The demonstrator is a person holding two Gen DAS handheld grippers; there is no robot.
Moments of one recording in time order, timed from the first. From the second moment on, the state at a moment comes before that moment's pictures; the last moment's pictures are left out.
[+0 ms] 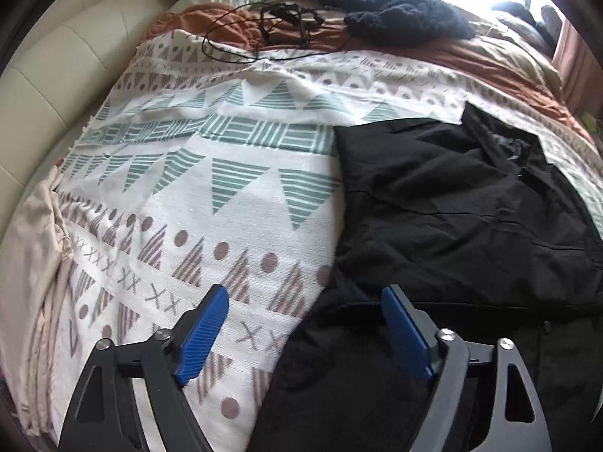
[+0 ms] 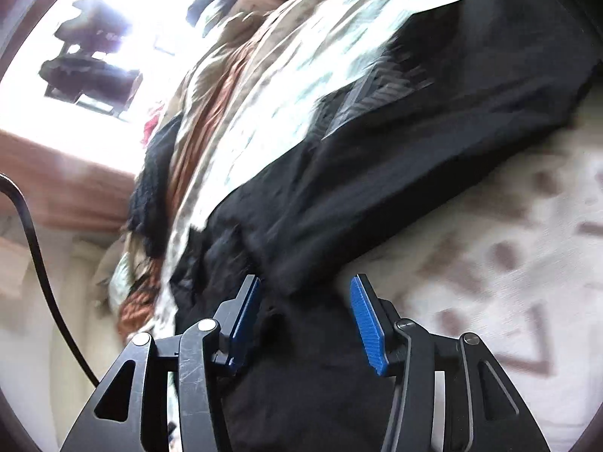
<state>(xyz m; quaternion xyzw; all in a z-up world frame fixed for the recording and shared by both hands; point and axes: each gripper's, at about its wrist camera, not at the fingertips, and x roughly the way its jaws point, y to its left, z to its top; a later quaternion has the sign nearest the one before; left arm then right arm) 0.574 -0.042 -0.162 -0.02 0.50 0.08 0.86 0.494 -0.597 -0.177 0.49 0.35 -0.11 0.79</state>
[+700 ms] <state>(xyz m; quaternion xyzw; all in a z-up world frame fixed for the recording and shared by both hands) 0.593 -0.159 -0.164 -0.04 0.48 -0.02 0.87 0.415 -0.719 -0.187 0.49 0.28 -0.31 0.76</state>
